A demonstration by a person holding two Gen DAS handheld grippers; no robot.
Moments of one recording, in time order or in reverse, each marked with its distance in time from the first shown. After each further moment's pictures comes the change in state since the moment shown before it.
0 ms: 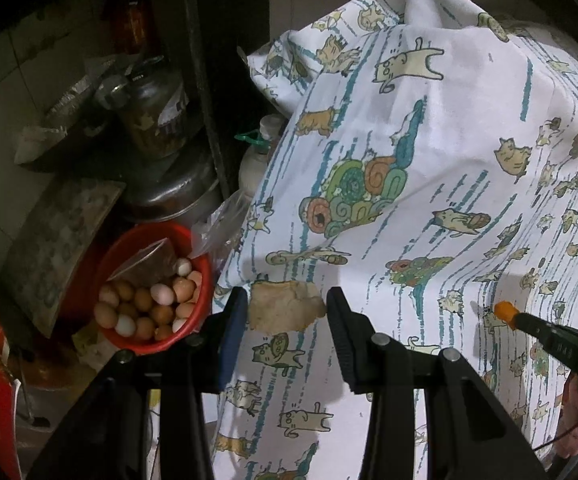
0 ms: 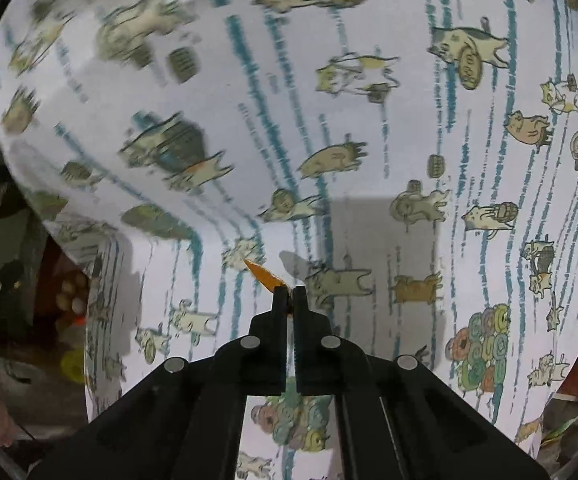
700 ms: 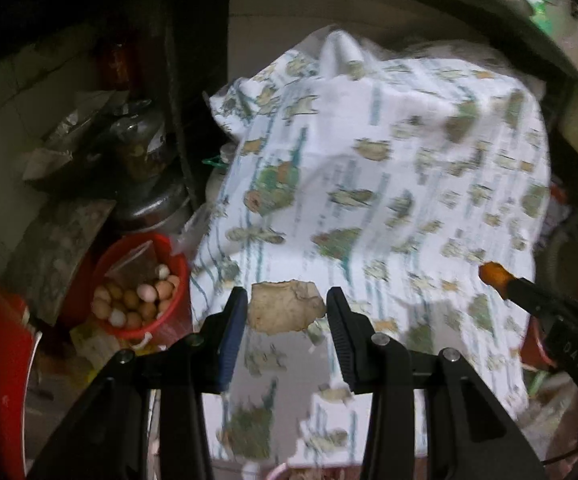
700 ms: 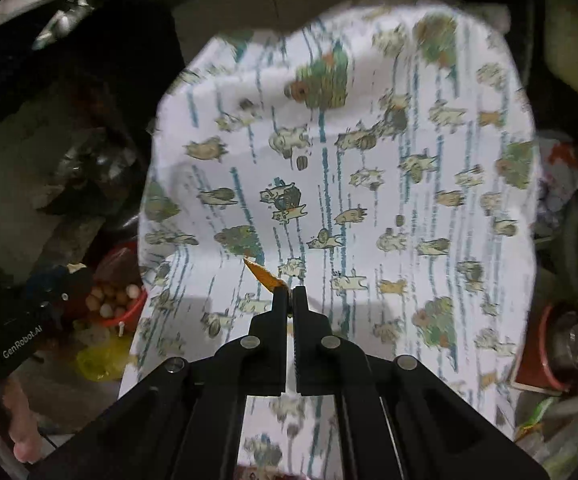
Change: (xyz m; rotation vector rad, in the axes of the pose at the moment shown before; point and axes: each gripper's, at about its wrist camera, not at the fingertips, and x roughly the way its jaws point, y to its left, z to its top) left arm -0.118 -0.022 -0.060 0.084 -0.105 -0.134; right arm -0.192 0.042 -0.072 -0.090 -0.326 -0.060
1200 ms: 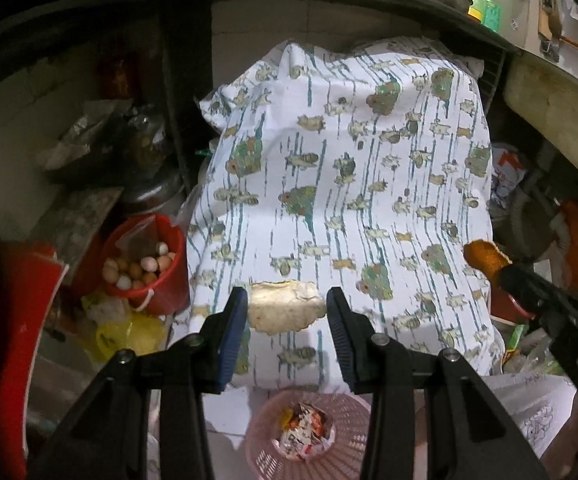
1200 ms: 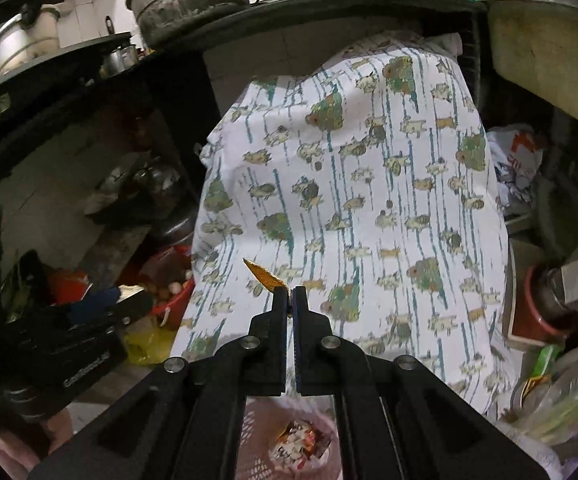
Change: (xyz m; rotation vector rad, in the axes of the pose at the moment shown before) left arm -0.089 -0.028 -0.079 0.034 -0.022 -0.030; right arm -0.134 0.007 -0.082 0.045 -0.107 0.069
